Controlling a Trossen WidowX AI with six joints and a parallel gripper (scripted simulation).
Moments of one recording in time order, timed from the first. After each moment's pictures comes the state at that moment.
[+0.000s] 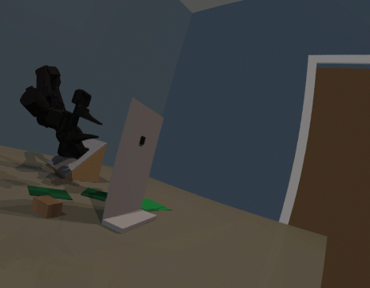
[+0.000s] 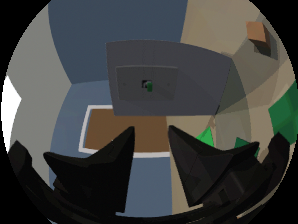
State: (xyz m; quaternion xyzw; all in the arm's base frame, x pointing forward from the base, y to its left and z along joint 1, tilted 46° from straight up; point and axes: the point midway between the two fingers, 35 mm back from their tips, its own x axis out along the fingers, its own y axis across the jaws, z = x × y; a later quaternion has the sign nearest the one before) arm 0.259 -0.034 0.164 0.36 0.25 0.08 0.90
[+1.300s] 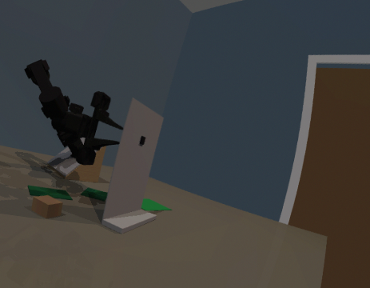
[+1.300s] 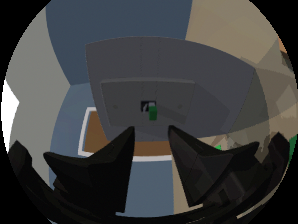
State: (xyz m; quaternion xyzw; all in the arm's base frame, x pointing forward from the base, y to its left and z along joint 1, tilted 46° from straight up) arm 0.333 -0.021 0.148 0.36 0.25 0.08 0.90
